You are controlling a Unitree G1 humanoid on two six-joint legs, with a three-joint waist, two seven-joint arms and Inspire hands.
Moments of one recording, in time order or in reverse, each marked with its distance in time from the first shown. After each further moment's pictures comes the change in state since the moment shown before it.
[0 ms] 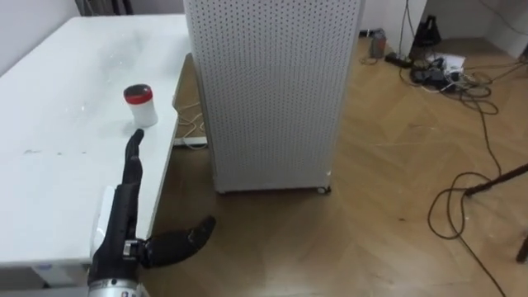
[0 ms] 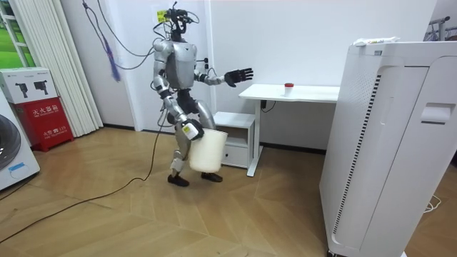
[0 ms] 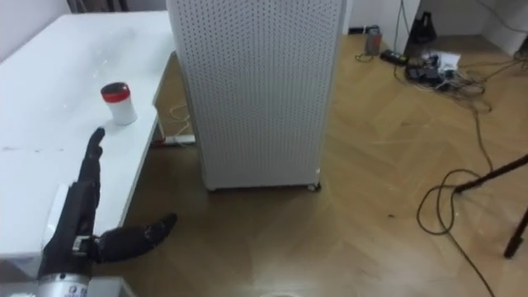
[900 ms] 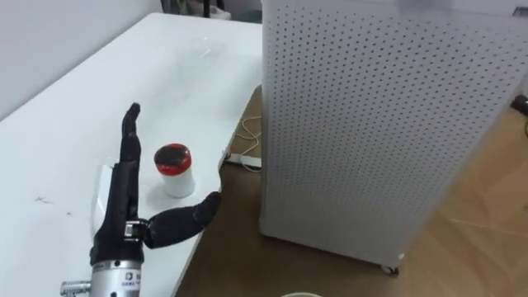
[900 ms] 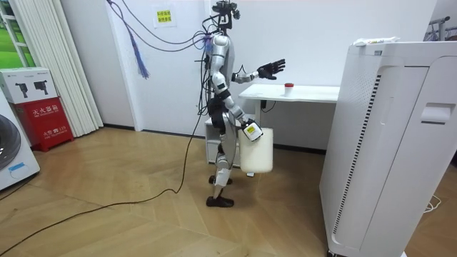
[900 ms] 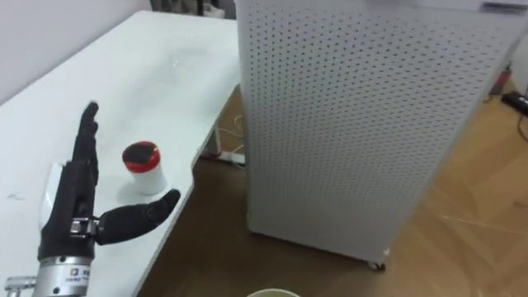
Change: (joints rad) left arm -0.043 0.003 -0.031 -0.106 0.115 0.001 0.104; right arm -0.017 0.002 0.023 0.027 0.009 -0.040 -0.008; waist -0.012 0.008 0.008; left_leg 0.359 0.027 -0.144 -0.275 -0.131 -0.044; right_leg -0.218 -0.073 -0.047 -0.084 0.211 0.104
